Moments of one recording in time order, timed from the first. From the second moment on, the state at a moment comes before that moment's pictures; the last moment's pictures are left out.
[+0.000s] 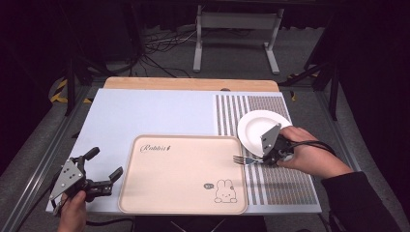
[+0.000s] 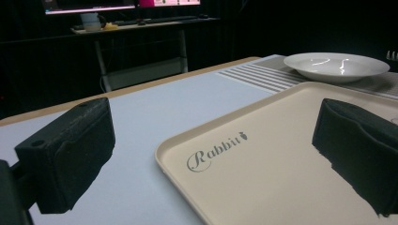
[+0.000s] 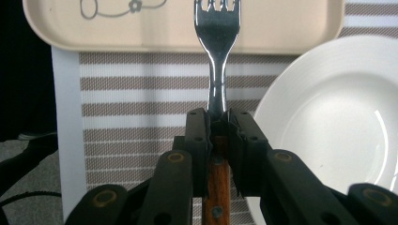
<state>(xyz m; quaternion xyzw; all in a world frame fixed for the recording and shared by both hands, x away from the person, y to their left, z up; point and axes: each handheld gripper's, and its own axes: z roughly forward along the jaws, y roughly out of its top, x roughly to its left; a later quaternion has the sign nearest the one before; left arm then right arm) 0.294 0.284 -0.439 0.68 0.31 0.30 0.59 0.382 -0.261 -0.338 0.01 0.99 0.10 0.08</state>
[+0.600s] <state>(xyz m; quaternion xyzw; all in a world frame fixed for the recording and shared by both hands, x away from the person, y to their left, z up) 0.293 0.284 -0.438 0.68 0.31 0.31 0.58 0.383 -0.204 -0.327 -0.02 0.99 0.12 0.08</state>
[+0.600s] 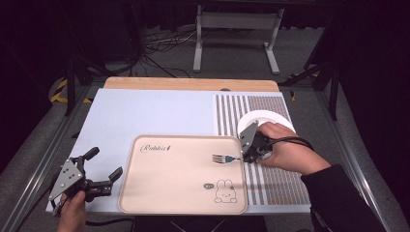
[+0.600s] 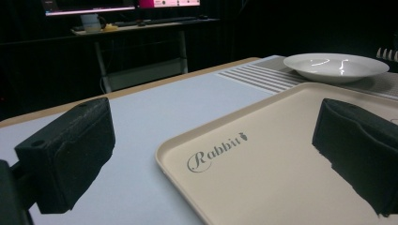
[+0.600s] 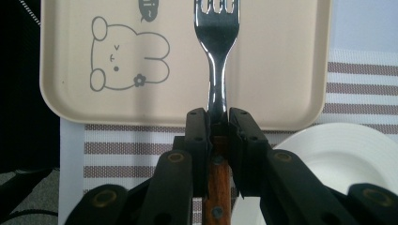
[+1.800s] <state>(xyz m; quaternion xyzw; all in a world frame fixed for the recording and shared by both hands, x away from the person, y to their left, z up) 0.293 0.285 -0.438 0.68 0.31 0.31 0.59 0.375 -0.157 -0.329 0.28 0.94 0.19 0.07</state>
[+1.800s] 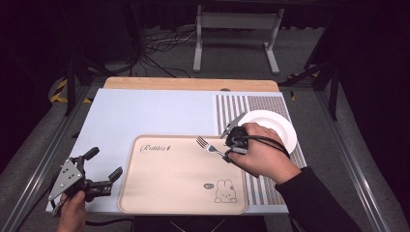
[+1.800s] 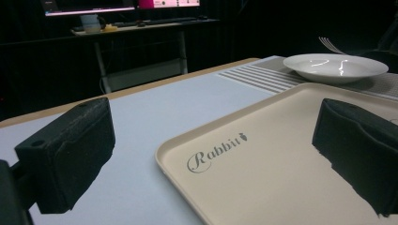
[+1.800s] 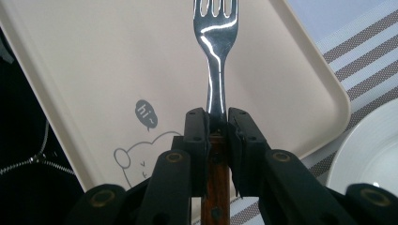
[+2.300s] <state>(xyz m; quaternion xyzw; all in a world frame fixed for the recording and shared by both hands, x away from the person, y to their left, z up) 0.293 0.285 -0.438 0.68 0.31 0.30 0.59 0.367 -0.137 -0.338 0.34 0.92 0.18 0.07</state>
